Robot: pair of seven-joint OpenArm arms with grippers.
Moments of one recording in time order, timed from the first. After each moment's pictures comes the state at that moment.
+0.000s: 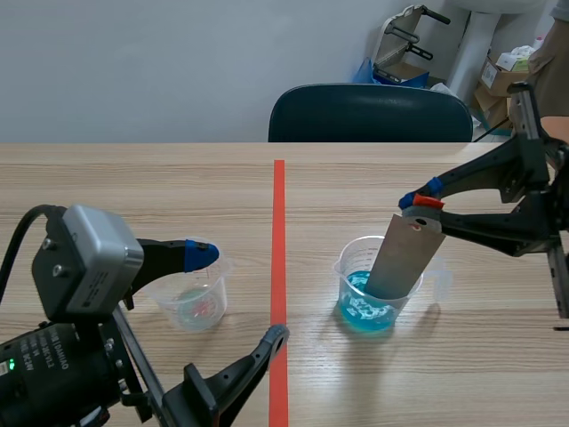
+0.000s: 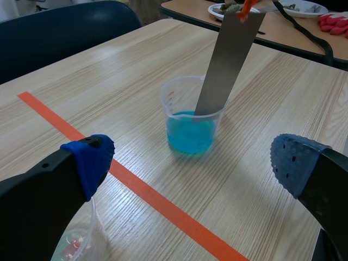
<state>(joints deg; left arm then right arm) 21.3 -43.1 35.0 106.0 -17.0 -8.9 -20.0 0.4 54.2 -18.0 91.9 -21.7 45.3 59.7</state>
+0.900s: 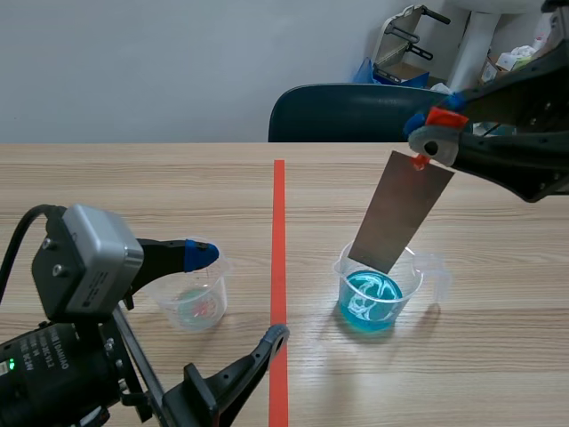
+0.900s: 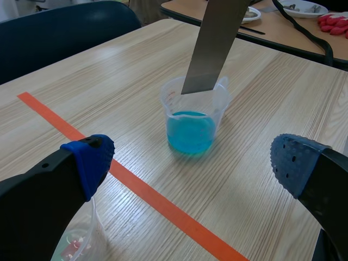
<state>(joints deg) 21.3 -43.1 35.0 106.0 -17.0 -8.9 -20.0 1.7 60.0 -17.7 98.9 -6.1 45.3 56.8</state>
